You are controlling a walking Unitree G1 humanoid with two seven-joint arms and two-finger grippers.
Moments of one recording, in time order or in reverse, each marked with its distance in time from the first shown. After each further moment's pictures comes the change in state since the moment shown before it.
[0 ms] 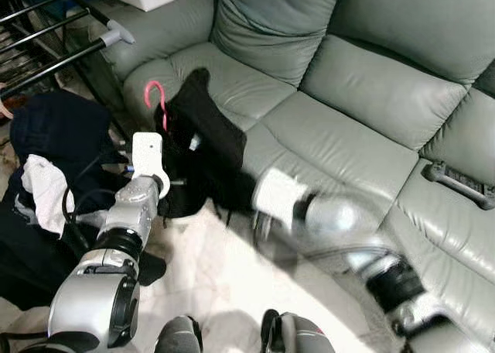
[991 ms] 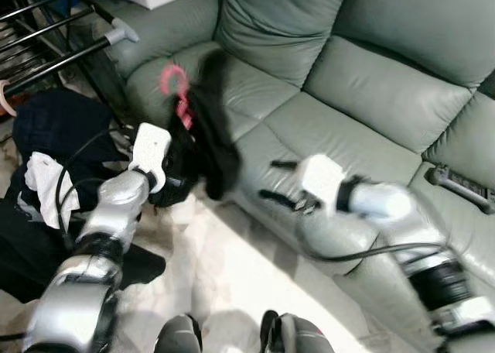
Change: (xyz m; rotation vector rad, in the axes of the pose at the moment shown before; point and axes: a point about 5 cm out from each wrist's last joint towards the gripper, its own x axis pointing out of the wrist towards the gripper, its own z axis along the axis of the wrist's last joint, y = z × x) left arm -0.017 0.005 0.011 0.347 -0.124 -0.363; right arm -0.055 -0.032 -0.001 0.038 -0.023 0.152
